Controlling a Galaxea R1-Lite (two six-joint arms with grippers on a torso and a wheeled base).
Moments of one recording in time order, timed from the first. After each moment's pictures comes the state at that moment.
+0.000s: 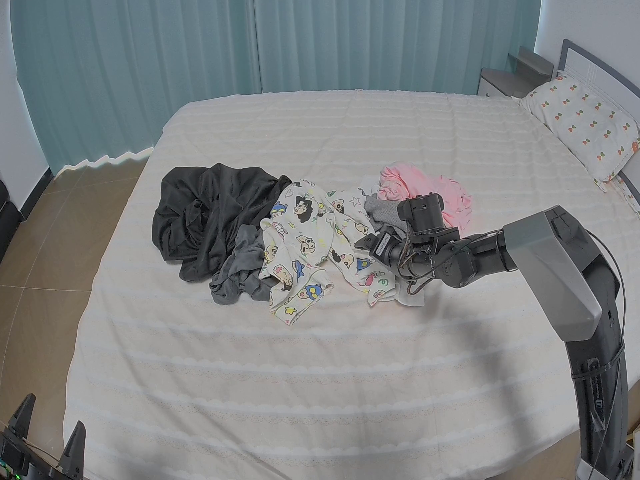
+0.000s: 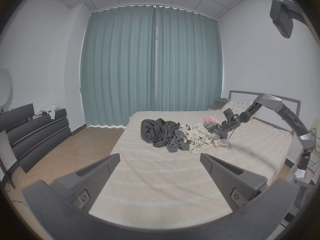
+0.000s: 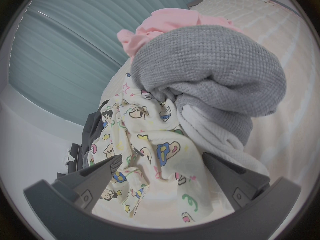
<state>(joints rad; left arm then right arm) 0.00 0.02 -0.02 0.00 -0.03 -0.01 0.43 2.52 -1.77 -0.19 -0.01 0.82</state>
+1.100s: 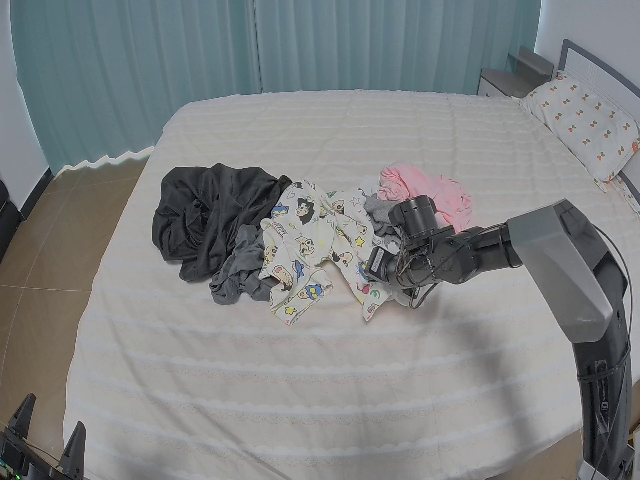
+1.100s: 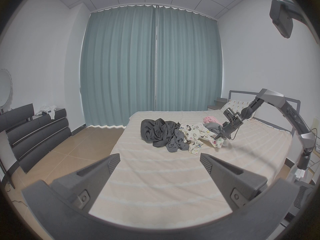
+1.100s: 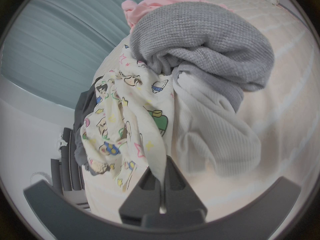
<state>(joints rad) 0.00 0.02 -0.02 0.00 -0.03 -0.01 0.47 2.42 -1.66 -0.01 0.06 0.78</state>
